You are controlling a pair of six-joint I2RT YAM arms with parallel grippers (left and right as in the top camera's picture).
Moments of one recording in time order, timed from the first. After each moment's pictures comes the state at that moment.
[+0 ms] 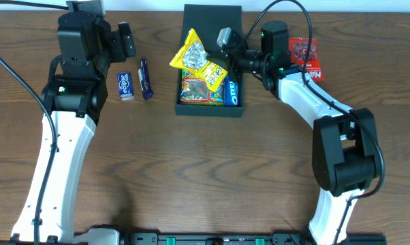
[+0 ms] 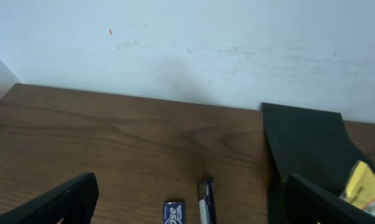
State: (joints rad) left arm -0.08 1.43 1.39 -0.43 -0.15 -0.11; right arm 0.27 2.06 1.41 0.13 -0.90 -0.46
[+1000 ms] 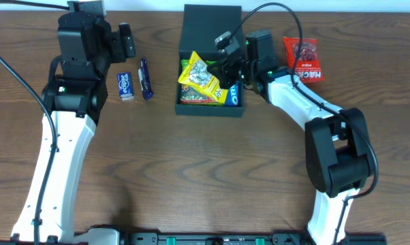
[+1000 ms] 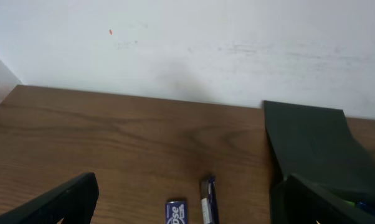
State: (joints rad) left arm -0.08 1.43 1.39 -0.43 -0.15 -0.09; right arm 0.34 2.06 1.41 -0.09 -0.60 -0.04
